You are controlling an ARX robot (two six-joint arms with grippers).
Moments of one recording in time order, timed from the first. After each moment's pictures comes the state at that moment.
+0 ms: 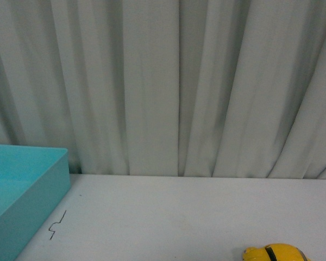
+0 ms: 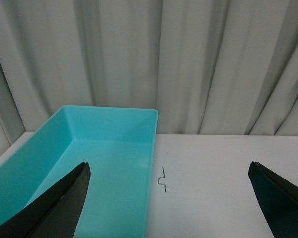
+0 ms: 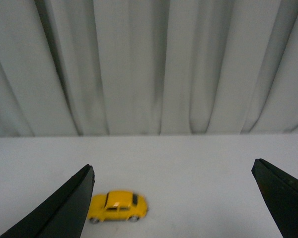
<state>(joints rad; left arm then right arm) 0.00 0.01 0.01 0.00 0.00 0.00 0.00 0.01 0.02 -0.04 -0.01 0.01</state>
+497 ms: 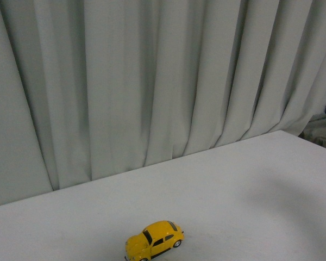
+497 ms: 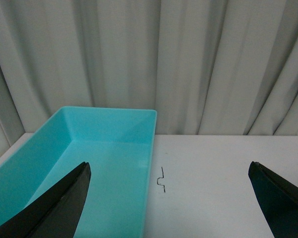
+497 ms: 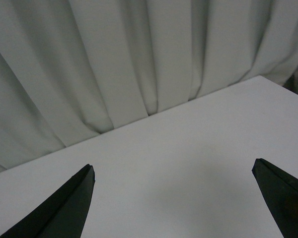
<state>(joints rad) 0.00 0.01 0.01 0.00 0.00 0.00 -0.69 0.92 0.29 0.45 -0.35 0.07</state>
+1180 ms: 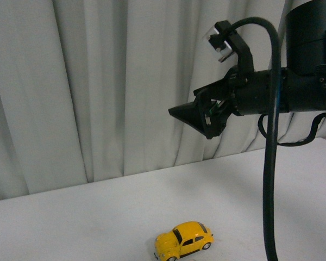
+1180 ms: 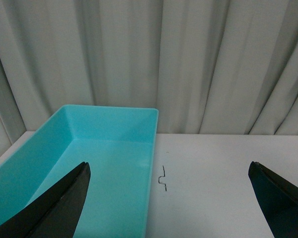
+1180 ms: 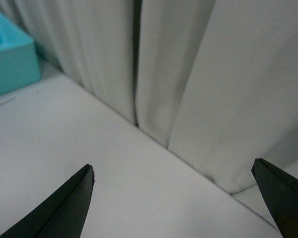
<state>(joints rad) 0.00 0.01 0.01 0.00 0.00 0.00 -0.12 1.73 0.94 0.44 -0.71 -0.39</state>
